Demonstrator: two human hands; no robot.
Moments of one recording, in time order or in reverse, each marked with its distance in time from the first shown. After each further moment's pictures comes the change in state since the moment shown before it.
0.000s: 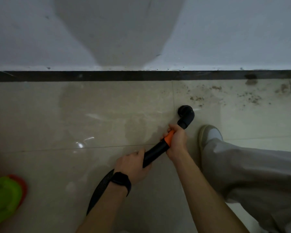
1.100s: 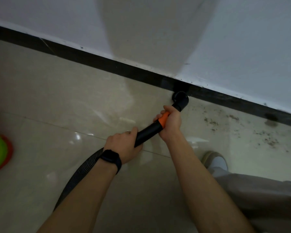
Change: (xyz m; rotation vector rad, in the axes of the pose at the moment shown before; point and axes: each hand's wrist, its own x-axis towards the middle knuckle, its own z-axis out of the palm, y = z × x) left_hand 0.033 -0.026 -0.011 -0.003 0.322 -0.186; right_hand 0.022 -0.007 0.084 -0.120 -0.334 0.029
